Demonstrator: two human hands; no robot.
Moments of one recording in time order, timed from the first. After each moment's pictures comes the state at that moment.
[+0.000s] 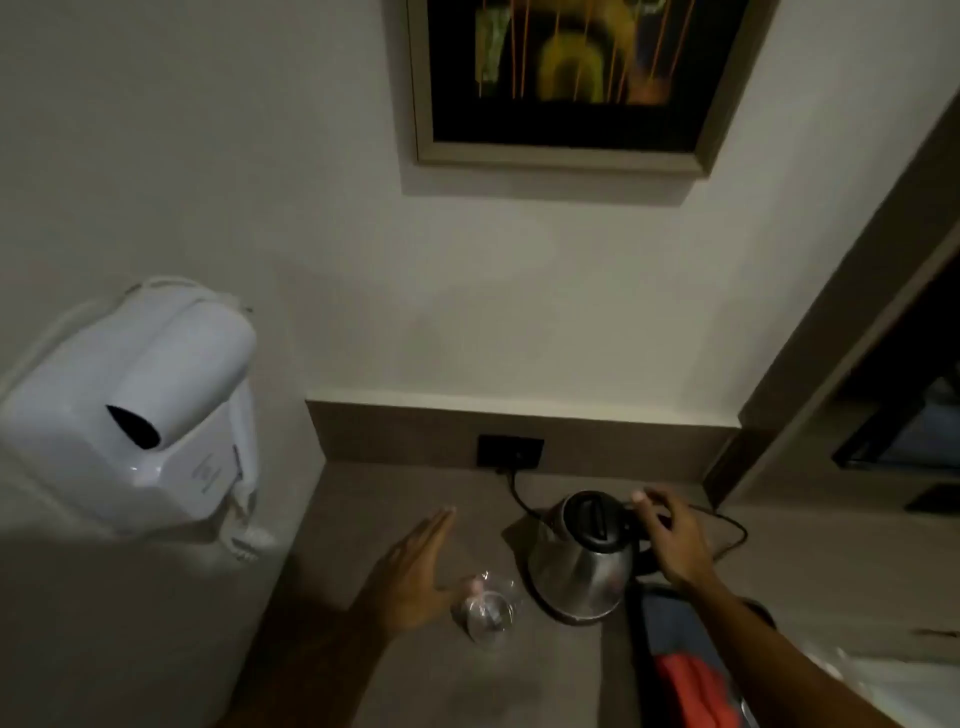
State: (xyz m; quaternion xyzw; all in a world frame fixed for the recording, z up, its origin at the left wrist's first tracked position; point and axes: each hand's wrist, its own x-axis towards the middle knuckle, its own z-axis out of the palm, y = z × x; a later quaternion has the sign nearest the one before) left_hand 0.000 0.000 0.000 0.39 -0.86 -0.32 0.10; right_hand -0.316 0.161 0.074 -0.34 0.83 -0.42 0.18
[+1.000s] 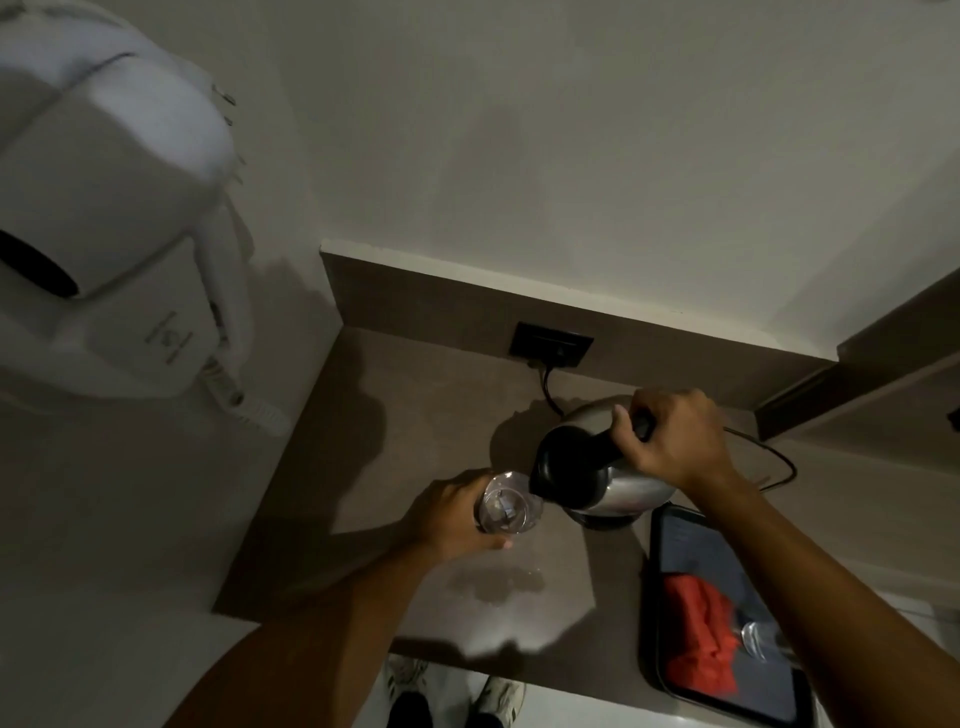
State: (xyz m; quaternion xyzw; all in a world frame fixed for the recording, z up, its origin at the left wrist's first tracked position) left_hand -0.020 0.036 -0.060 0.42 -0.81 -0.40 0.04; right_hand -0.289 0.089 0.103 -0.67 0.71 -0.23 0.00
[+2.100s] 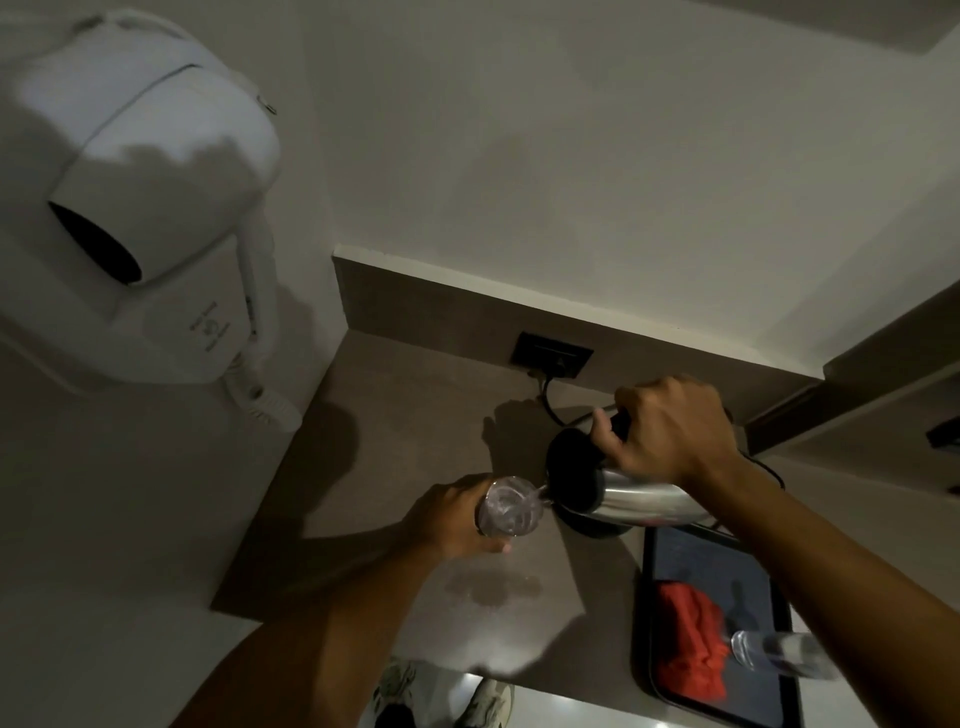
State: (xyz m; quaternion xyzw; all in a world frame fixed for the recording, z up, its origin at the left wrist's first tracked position) left_hand -0.018 0.038 -0.047 0.42 -0.81 -0.41 0.02; right_hand -0.256 0.078 0.152 -0.71 0.70 -0.02 -0.12
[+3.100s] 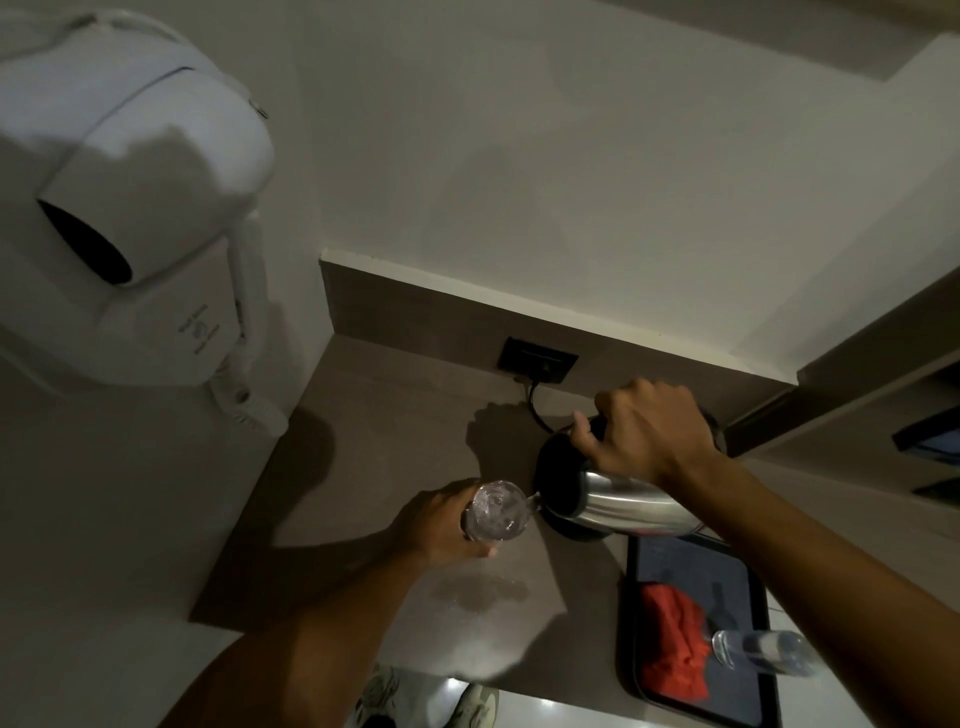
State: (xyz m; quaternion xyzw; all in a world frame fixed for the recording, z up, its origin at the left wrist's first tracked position) left_hand -0.015 0.038 -0.054 0.41 -0.82 -0.40 0.04; right_hand -0.249 0.075 0.159 -0.71 0.70 0.02 -0.10
